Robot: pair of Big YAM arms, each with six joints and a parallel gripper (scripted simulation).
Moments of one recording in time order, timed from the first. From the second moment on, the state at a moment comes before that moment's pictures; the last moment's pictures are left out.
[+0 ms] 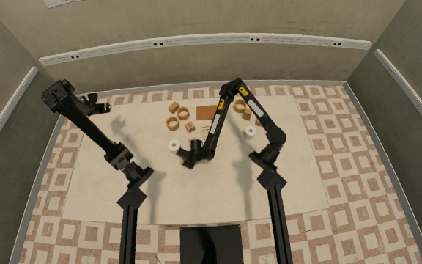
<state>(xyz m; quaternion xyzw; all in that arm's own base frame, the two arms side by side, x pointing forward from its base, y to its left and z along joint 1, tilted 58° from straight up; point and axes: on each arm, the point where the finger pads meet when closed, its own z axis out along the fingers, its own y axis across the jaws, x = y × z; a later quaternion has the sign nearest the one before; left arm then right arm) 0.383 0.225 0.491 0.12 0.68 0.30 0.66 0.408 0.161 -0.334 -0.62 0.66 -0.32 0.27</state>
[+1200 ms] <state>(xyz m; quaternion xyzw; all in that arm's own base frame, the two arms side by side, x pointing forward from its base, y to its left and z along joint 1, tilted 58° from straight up) 0.383 0.225 0.491 0.12 0.68 0.30 0.66 0.412 0.163 -0.329 -0.61 0.66 -0.33 0.28</state>
